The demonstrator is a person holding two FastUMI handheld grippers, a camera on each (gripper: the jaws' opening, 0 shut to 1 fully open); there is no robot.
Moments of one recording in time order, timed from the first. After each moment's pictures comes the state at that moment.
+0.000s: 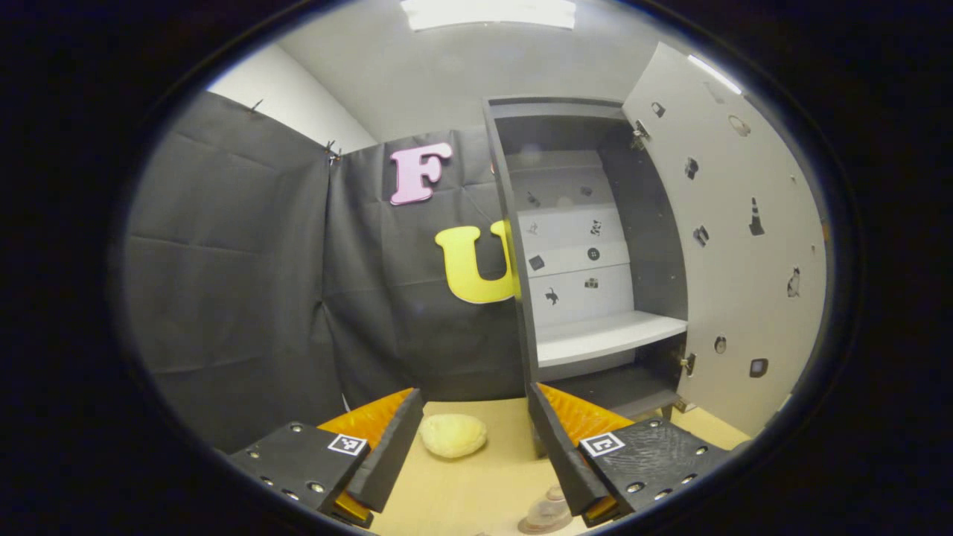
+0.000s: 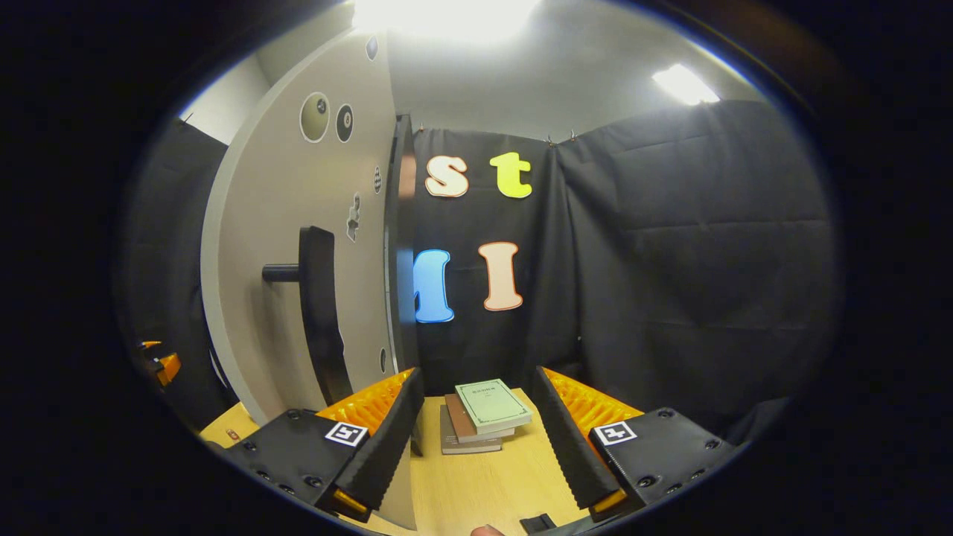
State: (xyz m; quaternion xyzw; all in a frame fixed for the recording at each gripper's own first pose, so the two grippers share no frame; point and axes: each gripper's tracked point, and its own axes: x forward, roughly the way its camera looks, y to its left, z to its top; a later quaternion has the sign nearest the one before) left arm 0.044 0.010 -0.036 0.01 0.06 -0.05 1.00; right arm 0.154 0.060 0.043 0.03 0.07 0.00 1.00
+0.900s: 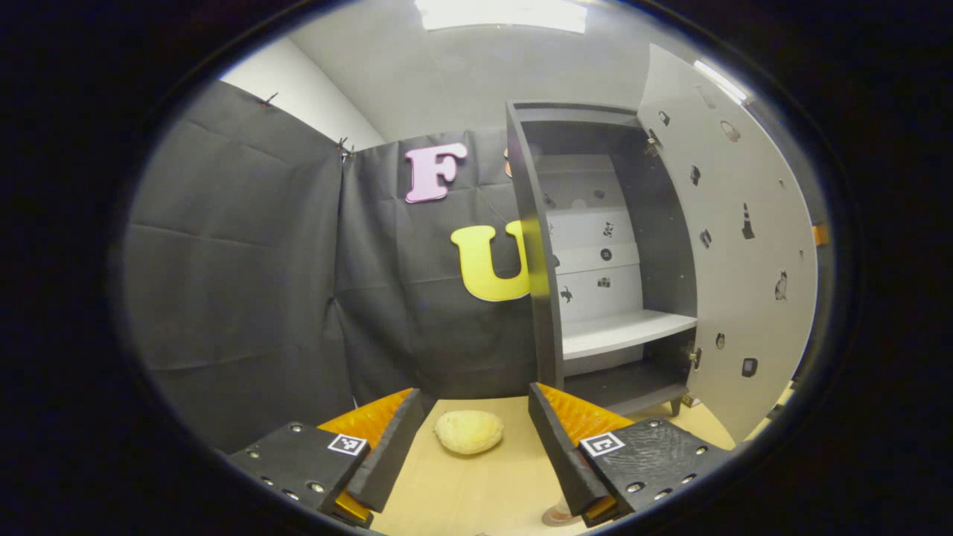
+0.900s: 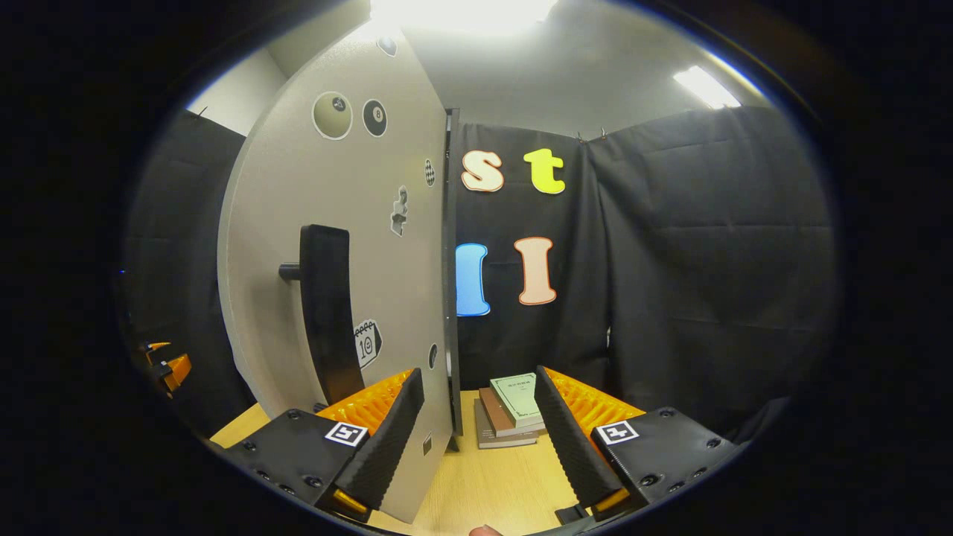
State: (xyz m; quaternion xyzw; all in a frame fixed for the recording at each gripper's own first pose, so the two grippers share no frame) left arm 0.029 0.062 -0.041 0.01 0.05 -0.04 1.00; right arm 0.138 0.141 0.052 0.02 0.09 0.05 0.99
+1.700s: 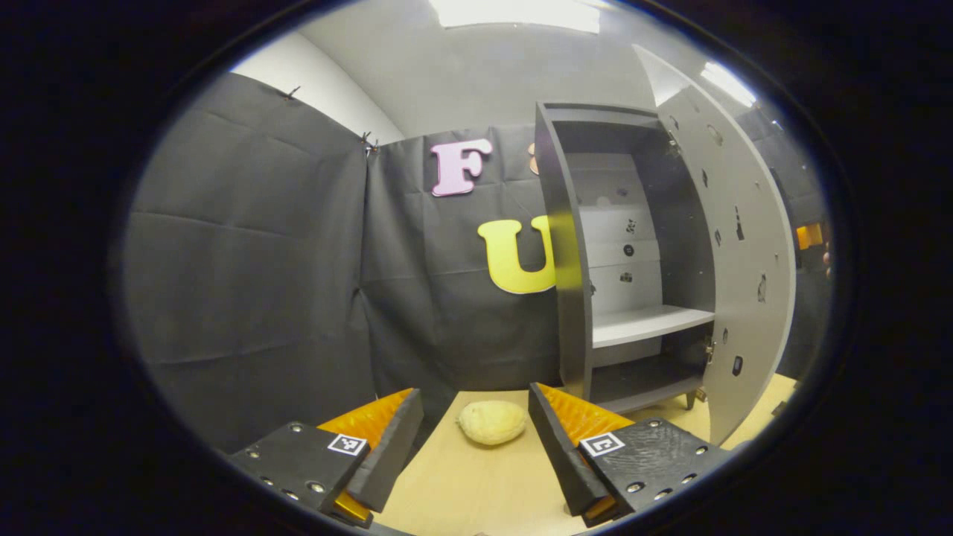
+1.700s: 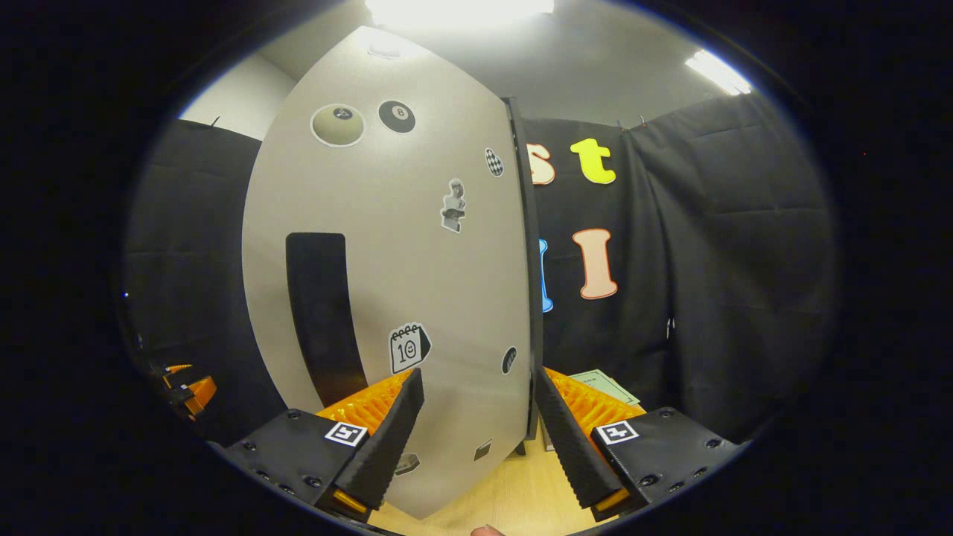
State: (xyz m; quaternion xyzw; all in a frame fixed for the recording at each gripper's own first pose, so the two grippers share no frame) left arm 0.008 0.116 -0.053 0.00 0.06 -0.01 1.00; right arm 0.152 0.245 0.052 0.06 0.09 0.14 0.98
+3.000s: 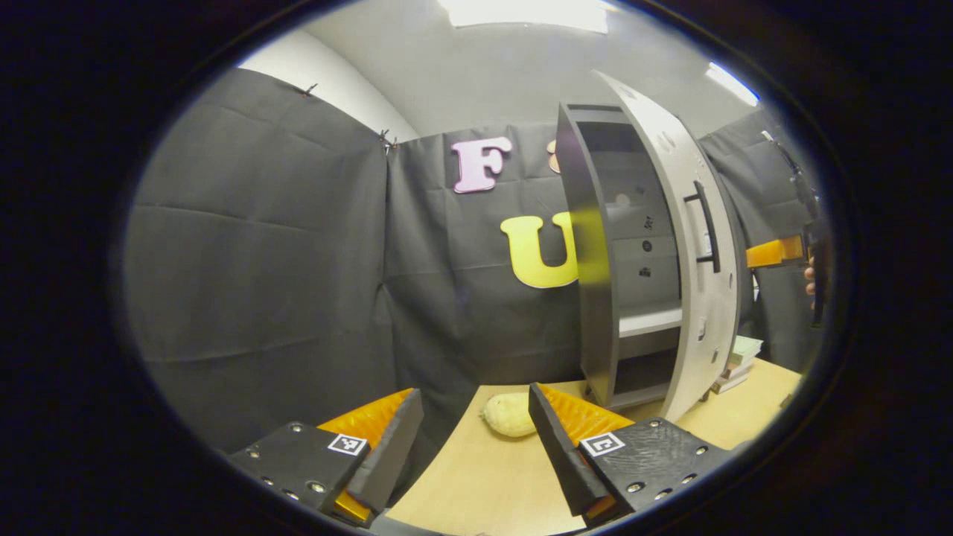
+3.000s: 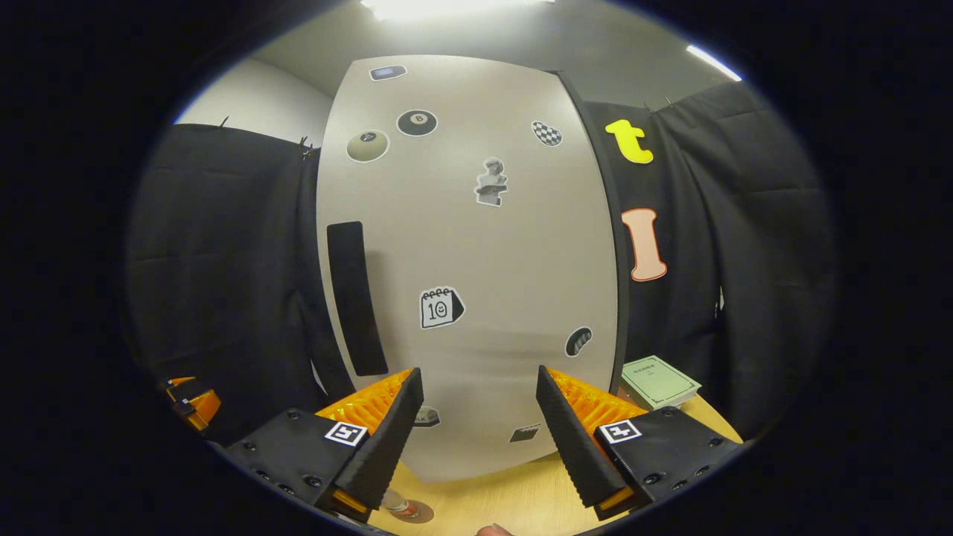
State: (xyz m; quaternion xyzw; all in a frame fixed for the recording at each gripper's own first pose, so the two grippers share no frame) left arm -0.005 0.152 -0.062 0.00 0.06 0.00 1.00; right arm 0.176 0.320 0.035 0.08 0.10 0.20 0.97
